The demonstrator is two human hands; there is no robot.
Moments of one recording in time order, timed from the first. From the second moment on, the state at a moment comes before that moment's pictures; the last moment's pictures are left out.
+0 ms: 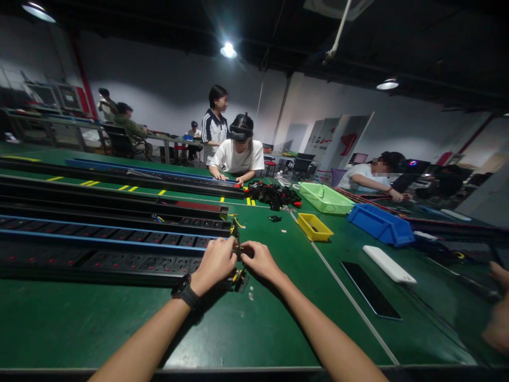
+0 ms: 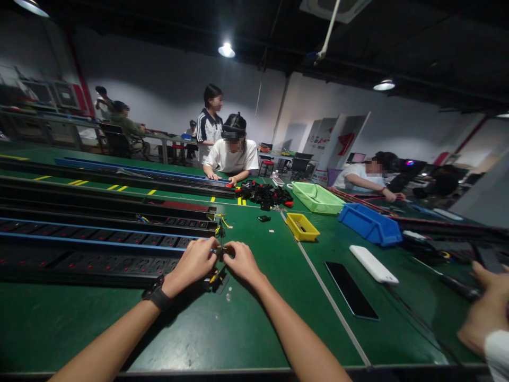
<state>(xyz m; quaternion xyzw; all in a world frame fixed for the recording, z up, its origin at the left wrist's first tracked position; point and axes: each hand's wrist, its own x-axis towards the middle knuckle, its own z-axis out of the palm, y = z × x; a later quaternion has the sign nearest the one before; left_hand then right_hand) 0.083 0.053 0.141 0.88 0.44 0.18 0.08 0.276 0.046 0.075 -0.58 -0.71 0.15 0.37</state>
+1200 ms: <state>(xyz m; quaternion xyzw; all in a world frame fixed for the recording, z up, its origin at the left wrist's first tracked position) 0.087 0.047 0.144 0.88 0.45 0.14 0.03 0.352 0.199 0.077 -0.74 -0.57 0.07 0.35</state>
